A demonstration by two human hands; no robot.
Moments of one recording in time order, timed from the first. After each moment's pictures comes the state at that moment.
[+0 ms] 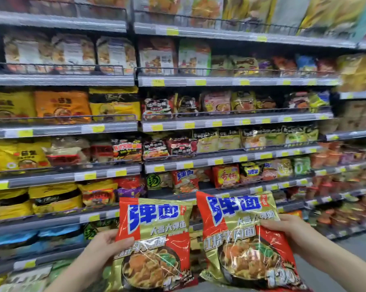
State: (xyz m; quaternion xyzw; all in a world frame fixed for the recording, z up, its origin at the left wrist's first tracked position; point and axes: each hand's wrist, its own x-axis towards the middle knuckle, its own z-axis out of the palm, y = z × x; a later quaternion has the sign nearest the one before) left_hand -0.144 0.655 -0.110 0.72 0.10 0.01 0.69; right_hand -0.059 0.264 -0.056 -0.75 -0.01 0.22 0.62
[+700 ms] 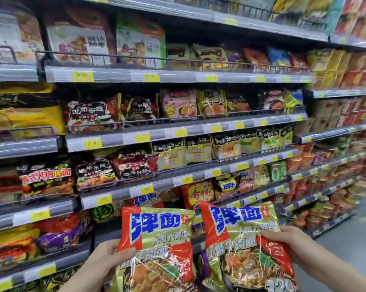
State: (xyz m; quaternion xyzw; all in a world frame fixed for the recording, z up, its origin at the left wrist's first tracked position) left_hand 0.116 0.594 -0.134 0.70 0.04 -0.12 0.70; right_hand 0.152 0.184 -0.096 -0.72 0.09 0.18 0.66
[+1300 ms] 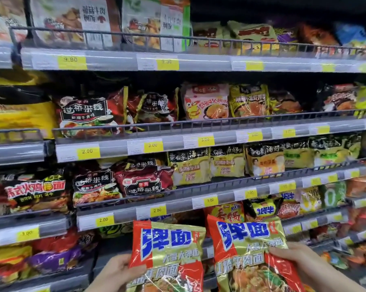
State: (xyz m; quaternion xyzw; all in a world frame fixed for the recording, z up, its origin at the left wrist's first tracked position) left_hand 0.245 0.607 -0.175 0.73 0.04 -0.09 0.68; right_hand 0.355 0.198 -0.170 -0.67 0.09 0.28 0.68
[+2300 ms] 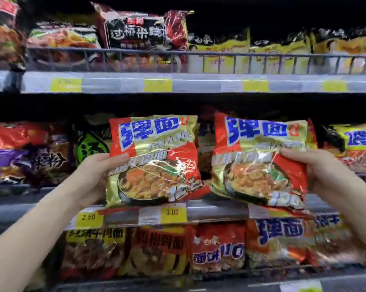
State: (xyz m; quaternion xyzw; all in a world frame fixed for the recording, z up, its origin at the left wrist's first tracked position) left_hand 0.392 0.668 -0.391 0.70 -0.04 0.23 0.67; right_hand 0.524 0.301 -0.380 -0.68 -0.18 -0.02 0.71
